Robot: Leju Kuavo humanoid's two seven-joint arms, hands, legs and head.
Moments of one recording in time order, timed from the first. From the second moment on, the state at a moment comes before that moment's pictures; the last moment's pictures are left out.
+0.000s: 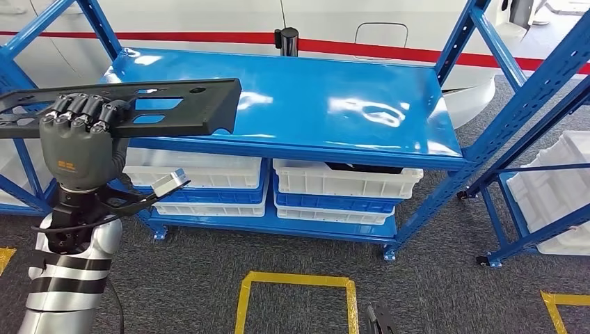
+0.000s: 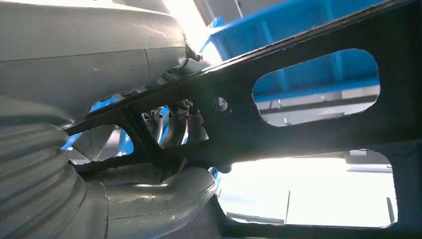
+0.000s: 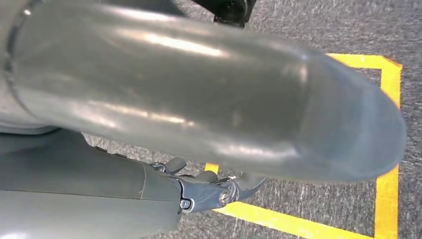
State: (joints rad) left arm -0.35 0.11 -0.10 -1.47 -1.49 0.70 -0.28; right arm -0.07 -0.02 0.31 -0.26 -0.28 -0.07 -0.15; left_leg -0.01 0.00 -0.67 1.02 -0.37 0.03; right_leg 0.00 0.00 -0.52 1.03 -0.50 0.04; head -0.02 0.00
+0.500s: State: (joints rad) left arm -0.33 0.11 -0.08 -1.52 -1.51 0.70 -0.31; right arm -0.06 -0.03 0.29 -0.28 -0.32 -0.11 -0.21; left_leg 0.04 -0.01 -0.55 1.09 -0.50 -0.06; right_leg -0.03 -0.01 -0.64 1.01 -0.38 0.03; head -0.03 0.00
